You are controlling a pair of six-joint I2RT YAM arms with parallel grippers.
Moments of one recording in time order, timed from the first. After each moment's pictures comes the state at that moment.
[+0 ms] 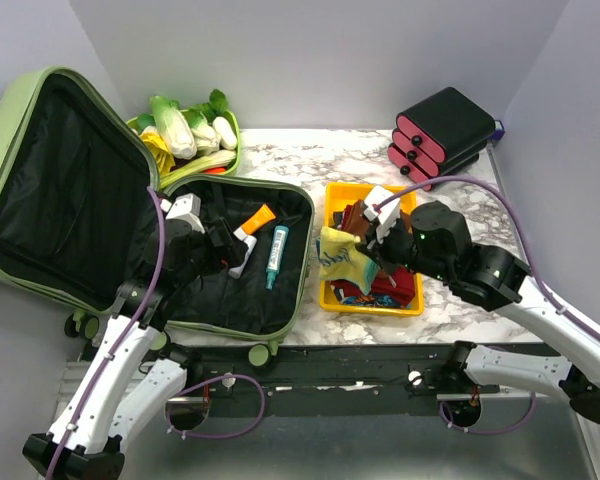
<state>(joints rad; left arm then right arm) -0.35 0.69 0.81 -0.63 0.01 -0.55 0.93 0.99 1.20 -0.64 0.07 -0.13</state>
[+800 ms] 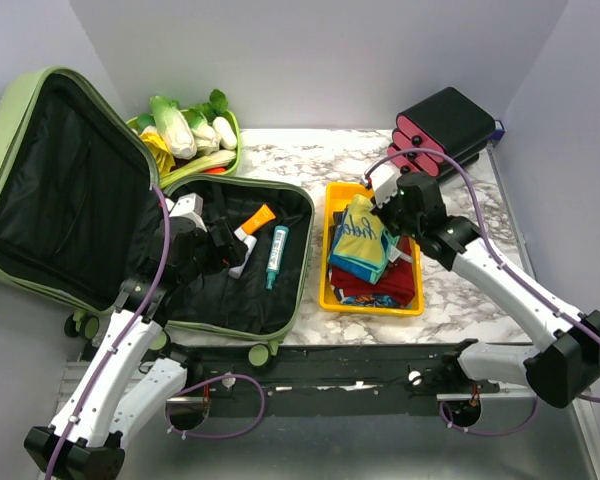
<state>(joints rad) -0.35 0.73 0.81 -0.64 -0.01 -0.54 0.56 1.21 1.05 -0.41 0.14 -0.35</state>
